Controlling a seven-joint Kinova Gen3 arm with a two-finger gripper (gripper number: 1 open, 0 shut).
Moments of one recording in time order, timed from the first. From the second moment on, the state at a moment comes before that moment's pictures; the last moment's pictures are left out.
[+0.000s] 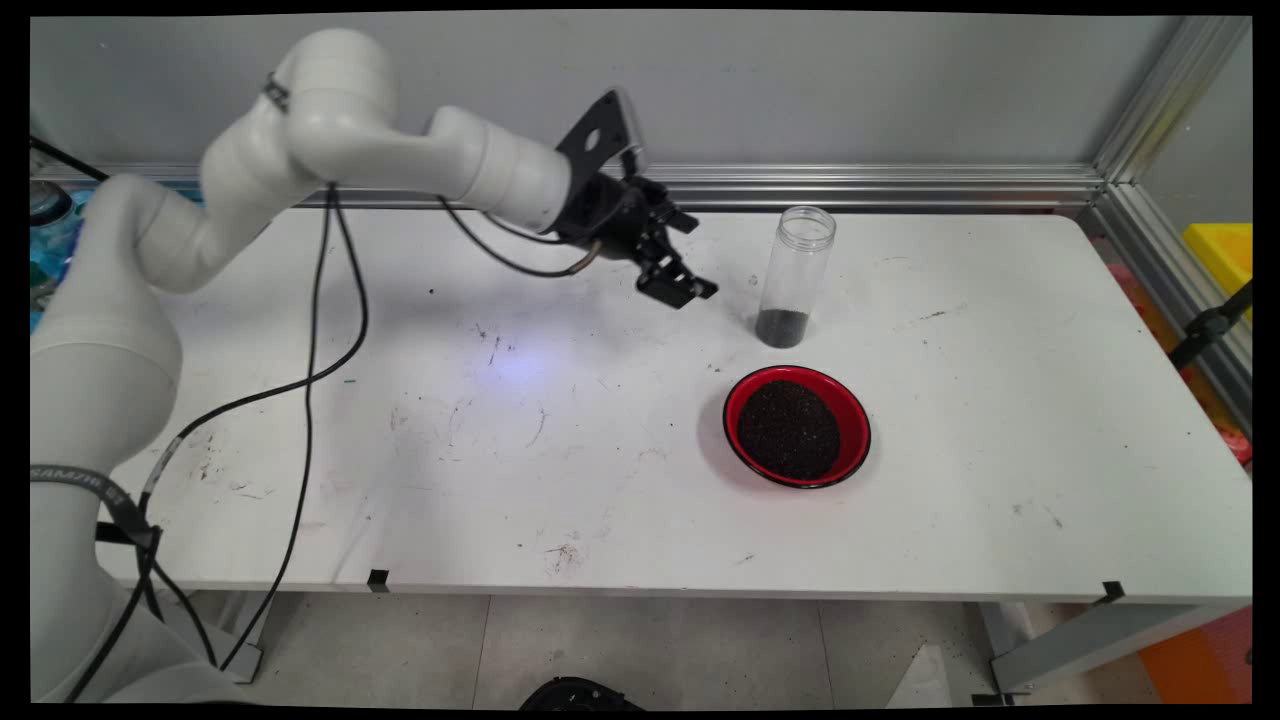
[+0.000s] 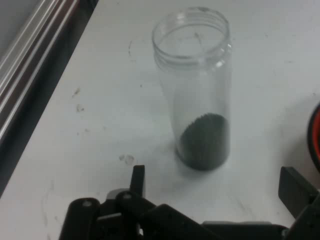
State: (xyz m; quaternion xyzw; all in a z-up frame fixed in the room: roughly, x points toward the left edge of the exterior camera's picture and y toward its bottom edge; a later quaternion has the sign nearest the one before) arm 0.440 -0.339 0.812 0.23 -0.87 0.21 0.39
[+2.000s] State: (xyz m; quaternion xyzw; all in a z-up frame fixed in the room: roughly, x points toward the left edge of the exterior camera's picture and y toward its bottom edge) arm 0.363 -0.464 0.745 0.19 -0.92 0.12 0.33
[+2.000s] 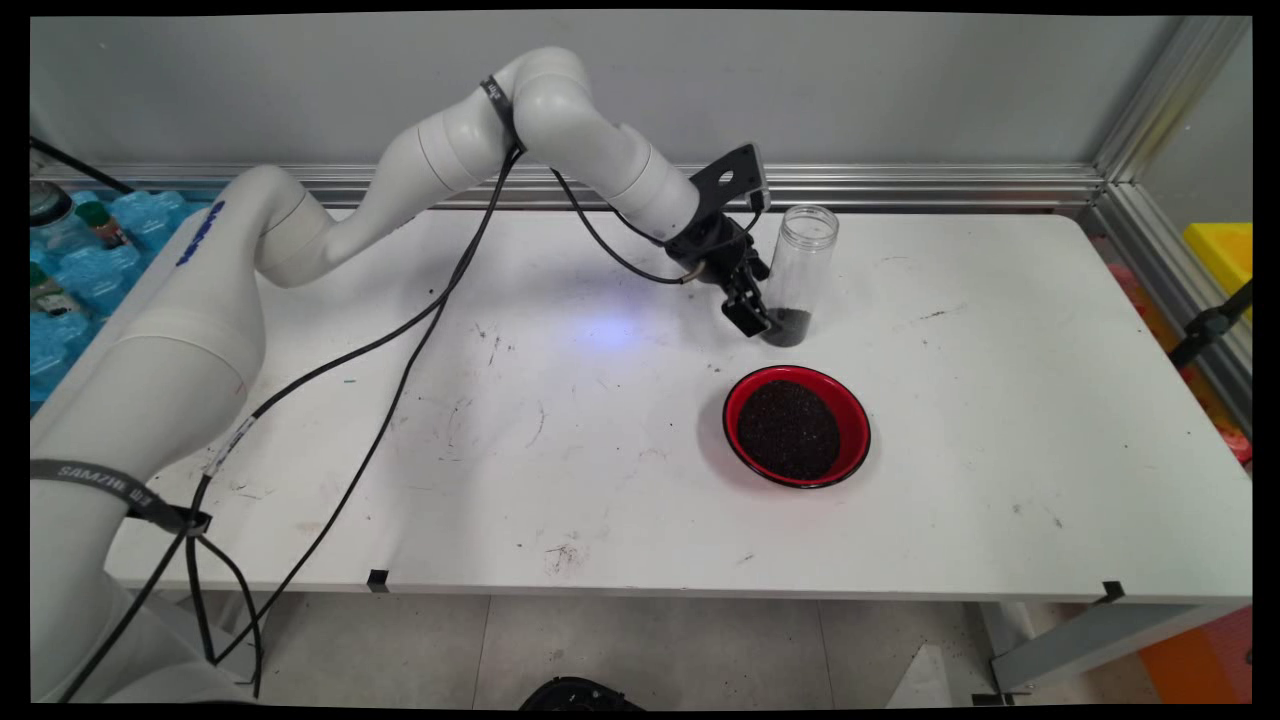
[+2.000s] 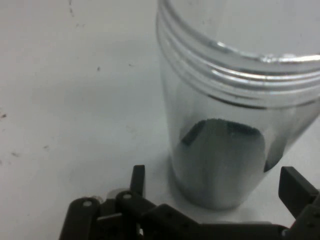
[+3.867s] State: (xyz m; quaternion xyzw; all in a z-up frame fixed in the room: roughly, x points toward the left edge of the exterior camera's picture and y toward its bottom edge) arm 0.362 -0.398 0.789 0.01 -0.88 0.31 0.35
